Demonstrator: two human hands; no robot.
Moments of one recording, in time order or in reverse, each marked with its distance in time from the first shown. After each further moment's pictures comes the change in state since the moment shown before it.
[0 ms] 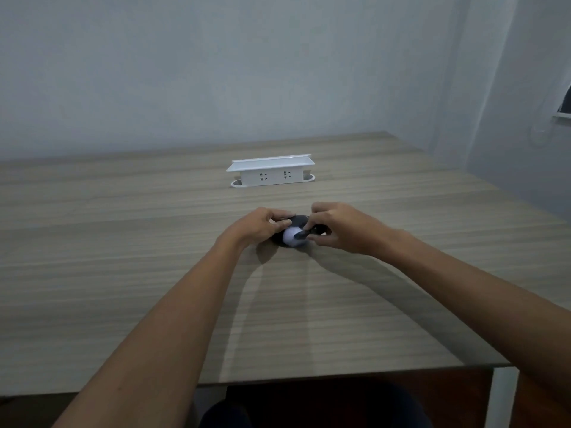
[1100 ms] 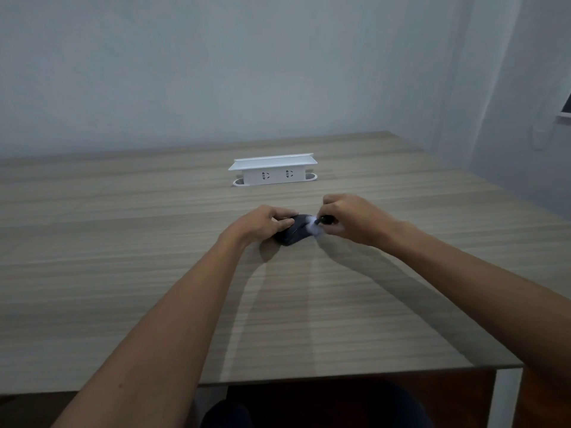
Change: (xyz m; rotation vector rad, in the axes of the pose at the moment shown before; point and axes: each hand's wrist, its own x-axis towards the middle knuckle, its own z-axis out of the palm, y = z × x) left_hand 0.001 0.002 -0.002 0.002 -0.006 -0.023; right_hand 0.006 0.012 -0.005 -0.102 0.039 0.087
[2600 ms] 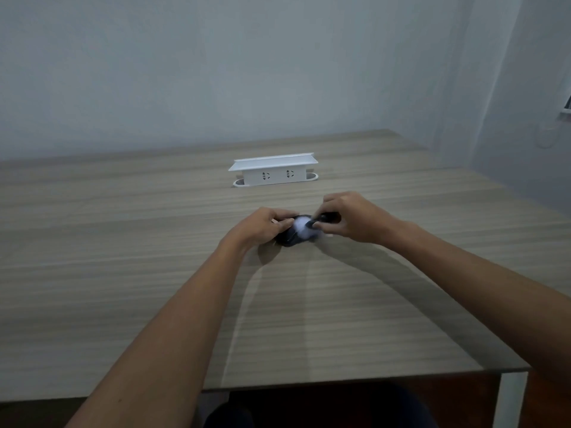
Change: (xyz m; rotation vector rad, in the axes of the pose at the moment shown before) left_hand 0.001 -0.007 0.005 -0.059 0.040 0.054; right_hand 0.005 0.009 0.008 0.160 0.025 -0.006
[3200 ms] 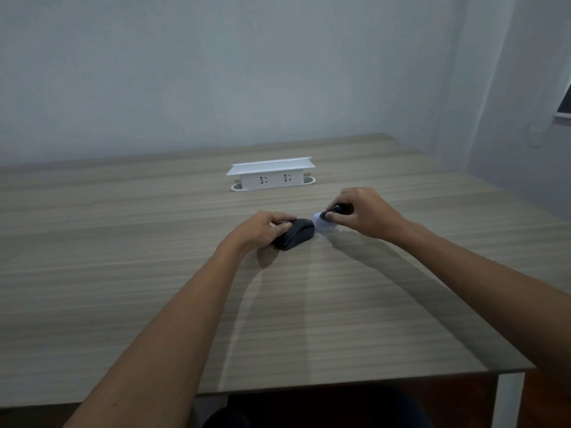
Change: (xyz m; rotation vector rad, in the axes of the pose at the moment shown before) left_hand 0.001 0.003 0.000 0.005 0.009 -0.038; right_hand -0.008 0.023 -0.012 0.011 0.116 0.188
